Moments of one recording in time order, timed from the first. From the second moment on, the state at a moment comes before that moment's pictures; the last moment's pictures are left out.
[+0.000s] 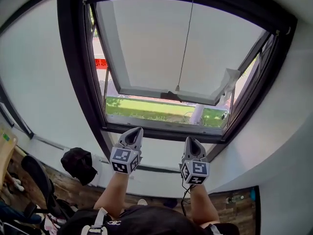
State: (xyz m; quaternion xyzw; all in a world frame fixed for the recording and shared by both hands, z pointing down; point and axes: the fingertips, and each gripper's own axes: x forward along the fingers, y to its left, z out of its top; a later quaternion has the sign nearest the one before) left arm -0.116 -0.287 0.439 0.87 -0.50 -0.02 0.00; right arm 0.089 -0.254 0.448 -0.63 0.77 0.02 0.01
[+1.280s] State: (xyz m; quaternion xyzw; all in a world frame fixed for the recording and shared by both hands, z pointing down) left arm -0.166 -0.398 0.197 0.70 -0.53 0.18 -0.44; right arm 0.229 -0.334 0.228 -0.65 0.67 0.34 -0.12
